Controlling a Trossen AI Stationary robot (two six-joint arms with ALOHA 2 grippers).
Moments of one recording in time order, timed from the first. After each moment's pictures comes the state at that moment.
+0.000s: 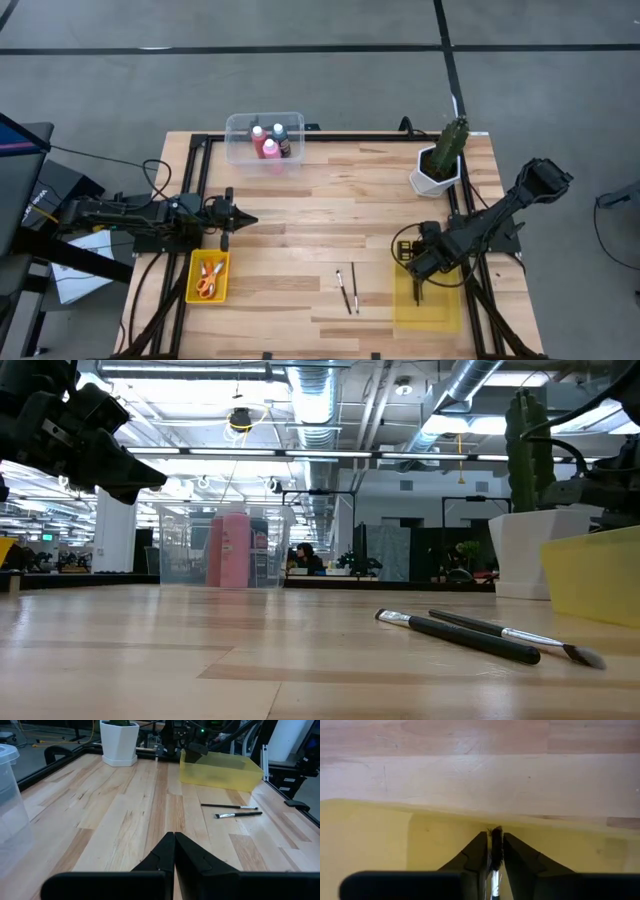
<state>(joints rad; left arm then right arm) 0.00 0.26 0.04 0.01 -0.06 -0.09 0.60 1.35 0.61 -0.85 0.27 2.17</state>
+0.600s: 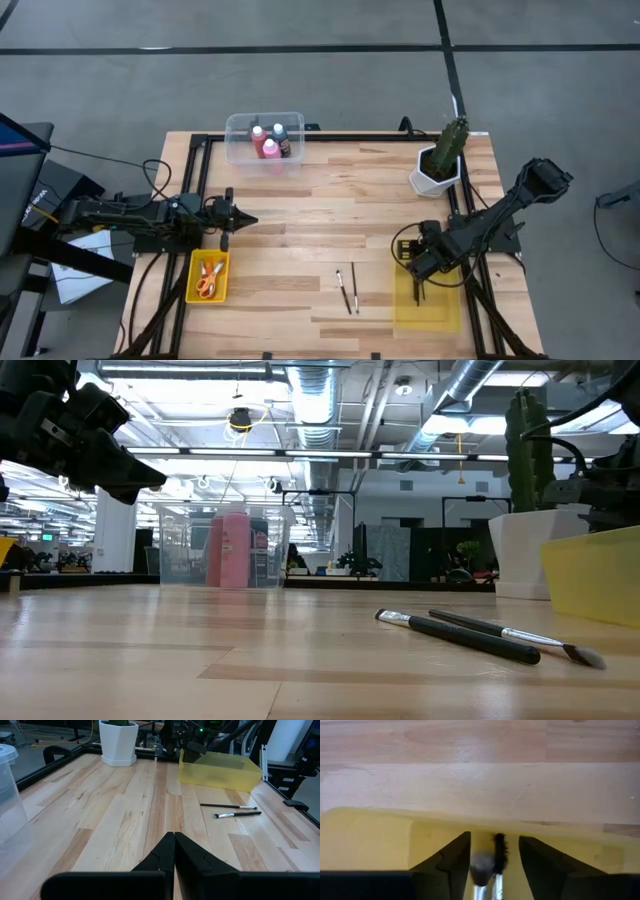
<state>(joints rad) 0.00 0.26 0.04 0.01 -0.06 -0.09 0.60 1.35 0.62 -0.87 0.29 2.16</state>
